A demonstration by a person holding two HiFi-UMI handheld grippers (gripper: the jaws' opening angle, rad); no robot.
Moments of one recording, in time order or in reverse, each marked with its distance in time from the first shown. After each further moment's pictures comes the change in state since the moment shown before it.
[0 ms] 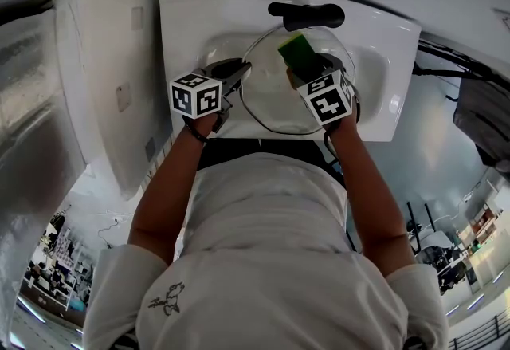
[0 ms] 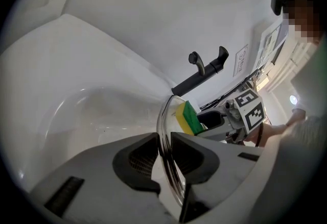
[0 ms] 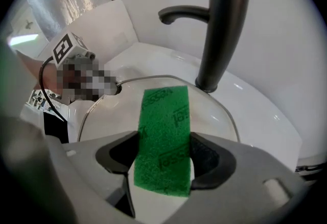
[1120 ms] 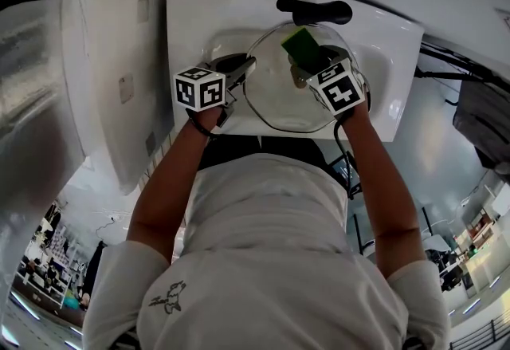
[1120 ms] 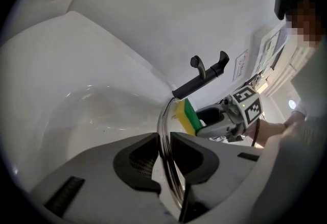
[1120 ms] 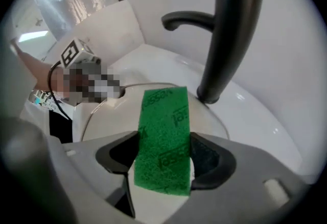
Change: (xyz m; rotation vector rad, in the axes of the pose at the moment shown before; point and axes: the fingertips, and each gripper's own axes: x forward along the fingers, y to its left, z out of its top) left arm 0.000 0.003 0.000 -0.030 -0.043 -0.019; right arm -0.003 -0.001 0.009 -0.078 0.021 0.072
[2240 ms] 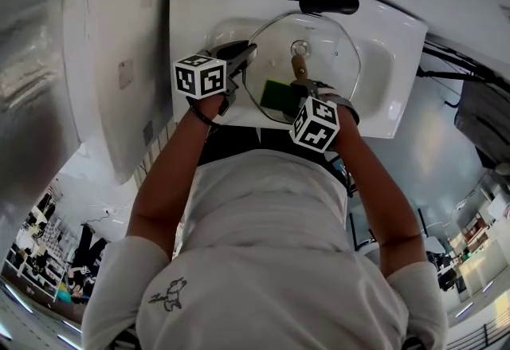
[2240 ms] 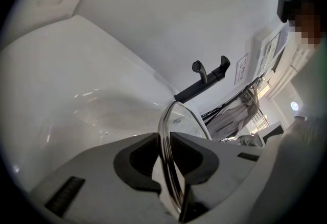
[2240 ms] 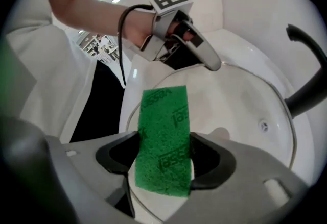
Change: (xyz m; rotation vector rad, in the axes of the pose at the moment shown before) left arm -0.003 0.004 0.007 -0.012 -0.054 0.021; right arm 0.008 0.136 -0.069 -0.505 0.143 0.273
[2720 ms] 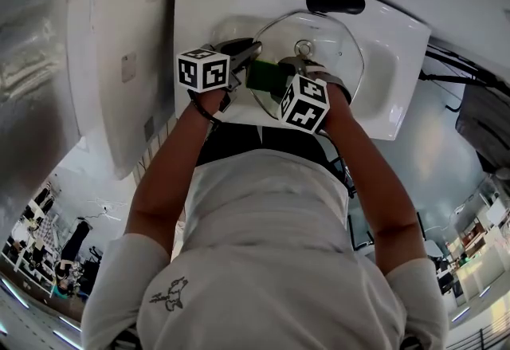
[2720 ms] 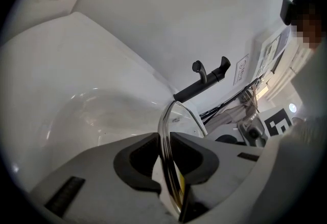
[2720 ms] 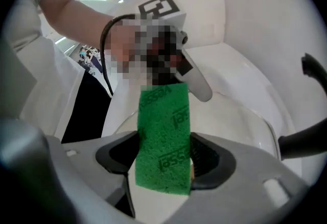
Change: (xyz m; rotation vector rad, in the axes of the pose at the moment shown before) left arm 0.000 -0.002 0.000 -0.013 0.021 -0.019; right arm 0.000 -0.036 0.057 -0.060 -0.062 -0.050
